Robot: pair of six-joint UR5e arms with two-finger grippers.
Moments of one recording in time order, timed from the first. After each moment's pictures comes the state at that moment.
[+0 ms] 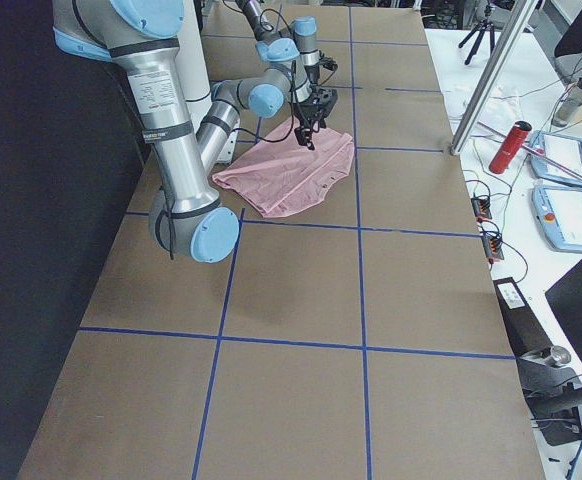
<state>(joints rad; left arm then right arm) -0.52 -2.01 -1.73 -1.98 -1.85 -1.80 0.61 -1.22 2.18 -1.66 1.67 1.59</state>
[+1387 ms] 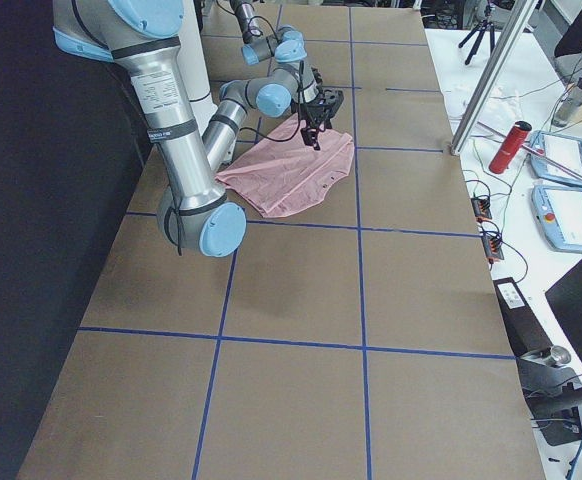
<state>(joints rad) -0.42 -2.00 -1.75 -1.83 -1.80 -1.83 0.61 -1.17 2.12 -1.66 1.67 1.60</state>
